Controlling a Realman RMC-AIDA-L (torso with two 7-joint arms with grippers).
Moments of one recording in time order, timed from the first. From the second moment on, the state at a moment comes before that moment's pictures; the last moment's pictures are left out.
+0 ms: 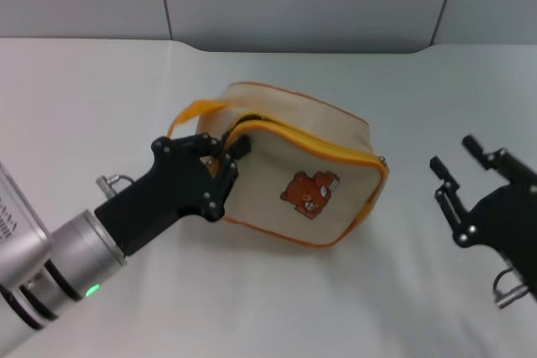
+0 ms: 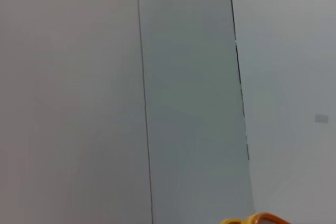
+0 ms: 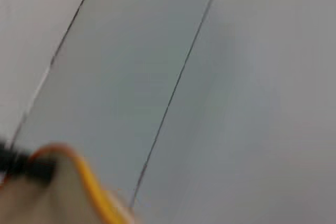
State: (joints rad) left arm -0.52 -2.08 0.16 -0.07 1.97 1.52 -0.35; right arm 0.30 2.09 -0.19 0.18 -1.70 -1.66 -0.23
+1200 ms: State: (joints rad) left arm -0.47 -2.07 0.33 0.27 2.27 1.86 -0.70; right arm 0.52 2.04 -0.37 -0.43 -2.25 -1.91 0.95
